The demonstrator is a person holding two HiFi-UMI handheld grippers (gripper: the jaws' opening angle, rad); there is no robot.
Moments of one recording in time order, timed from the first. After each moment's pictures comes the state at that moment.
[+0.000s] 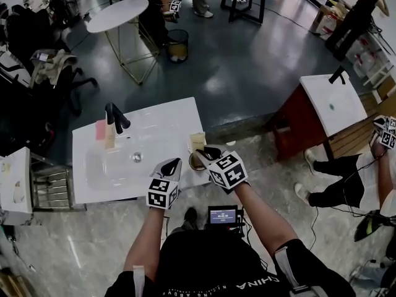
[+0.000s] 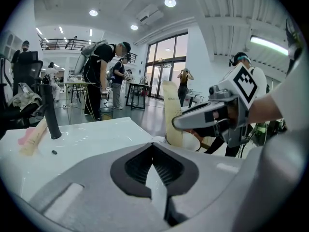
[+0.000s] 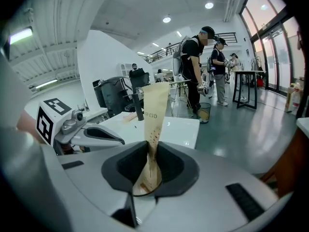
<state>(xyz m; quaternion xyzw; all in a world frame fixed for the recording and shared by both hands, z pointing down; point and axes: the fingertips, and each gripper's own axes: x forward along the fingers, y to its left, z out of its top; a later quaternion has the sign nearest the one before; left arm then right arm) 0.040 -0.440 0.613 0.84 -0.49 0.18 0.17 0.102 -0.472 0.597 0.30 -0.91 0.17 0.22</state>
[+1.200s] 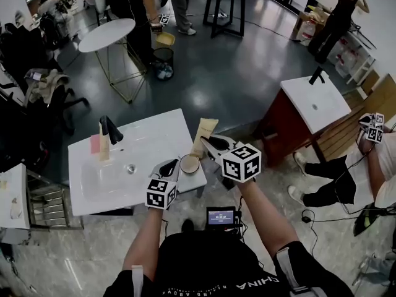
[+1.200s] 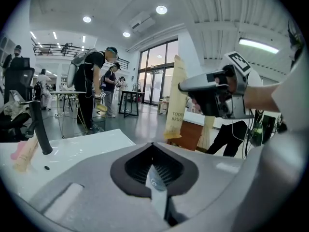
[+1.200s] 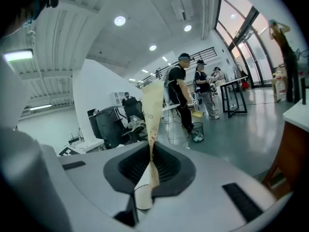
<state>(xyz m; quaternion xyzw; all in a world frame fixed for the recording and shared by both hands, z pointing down) 0.066 -0.438 0.581 0.86 -0.46 0.16 0.13 0.154 -0.475 0.480 0.36 -0.91 0.19 0.06</state>
